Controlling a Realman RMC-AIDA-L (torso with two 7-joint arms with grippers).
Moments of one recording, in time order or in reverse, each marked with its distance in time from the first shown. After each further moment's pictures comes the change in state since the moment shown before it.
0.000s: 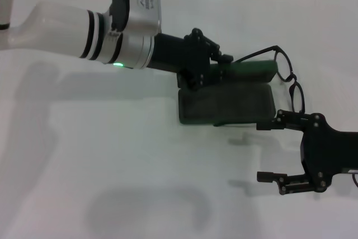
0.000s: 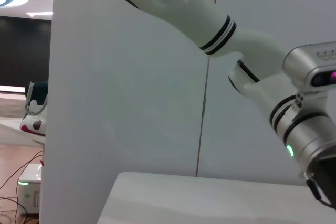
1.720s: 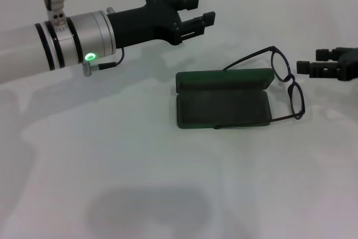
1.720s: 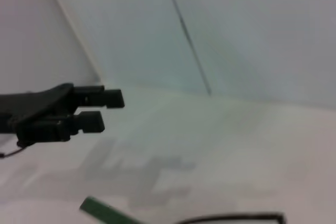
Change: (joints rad) left arm 0.190 0.010 -0.002 -0.002 -0.455 0.077 -0.245; right arm -0.017 0.043 0.374 -0.543 -0.569 0.369 1.237
